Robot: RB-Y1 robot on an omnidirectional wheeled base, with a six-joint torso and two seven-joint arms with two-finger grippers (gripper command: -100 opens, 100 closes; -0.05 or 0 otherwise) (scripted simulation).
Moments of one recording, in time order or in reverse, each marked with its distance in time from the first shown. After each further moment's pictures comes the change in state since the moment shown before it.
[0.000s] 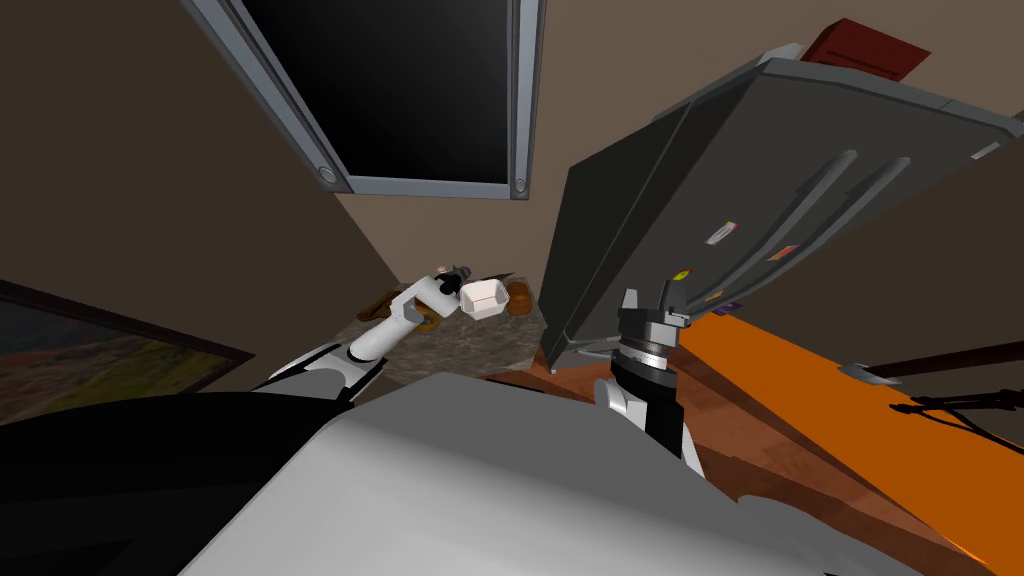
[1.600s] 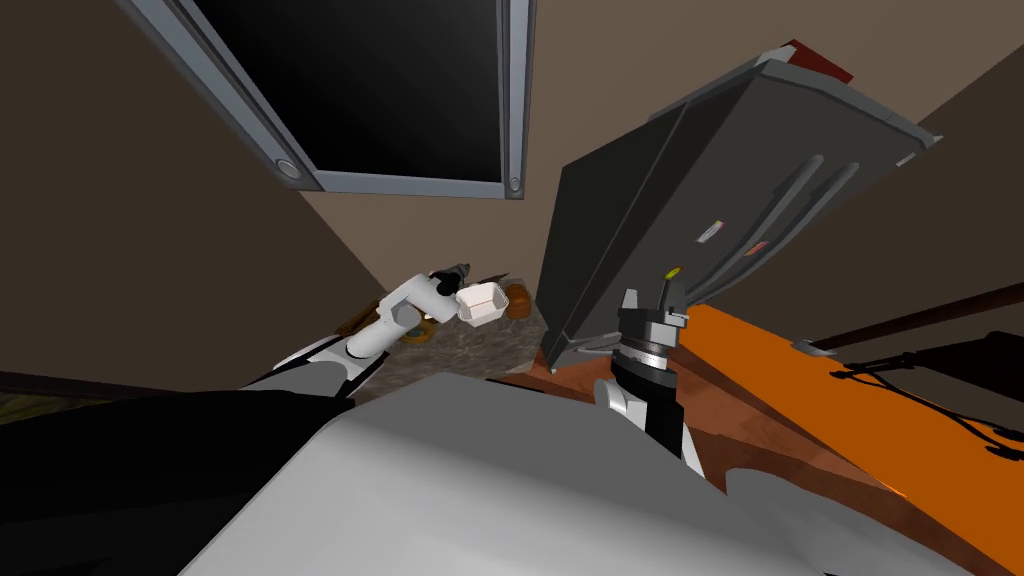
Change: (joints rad) left arm -0.060 0.029 -0.050 -0.201 -0.024 0.300 0.024; right arm 0.000 0.000 0.000 0.000 0.000 0.000 0.000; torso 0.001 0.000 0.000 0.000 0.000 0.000
